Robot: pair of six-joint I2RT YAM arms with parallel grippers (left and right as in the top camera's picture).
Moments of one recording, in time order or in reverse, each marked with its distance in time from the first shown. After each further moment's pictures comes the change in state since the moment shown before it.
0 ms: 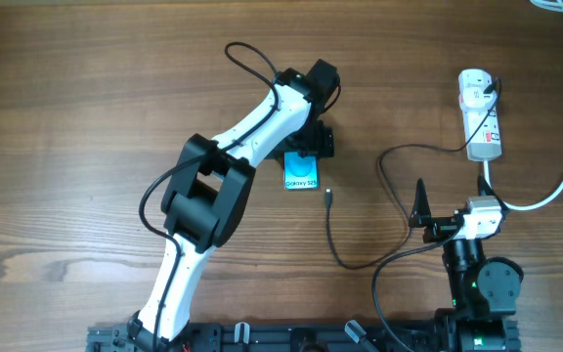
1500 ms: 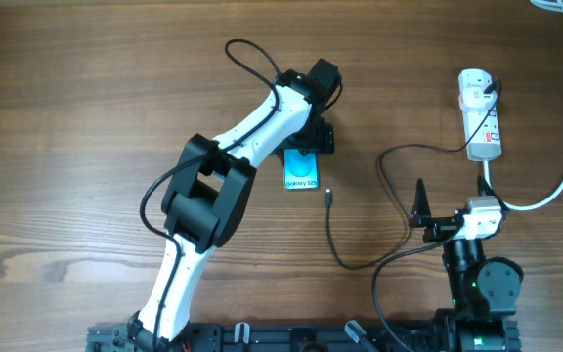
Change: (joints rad) left arm -0.001 0.001 -0.007 0.053 -0.034 0.000; right arm 0.000 0.000 0.000 0.000 0.000 0.000
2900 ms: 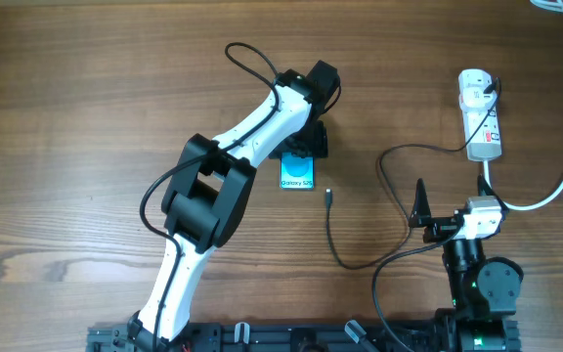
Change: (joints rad) left arm 0.000 0.000 0.000 -0.045 0.031 -0.003; right arm 0.000 0.000 0.000 0.000 0.000 0.000
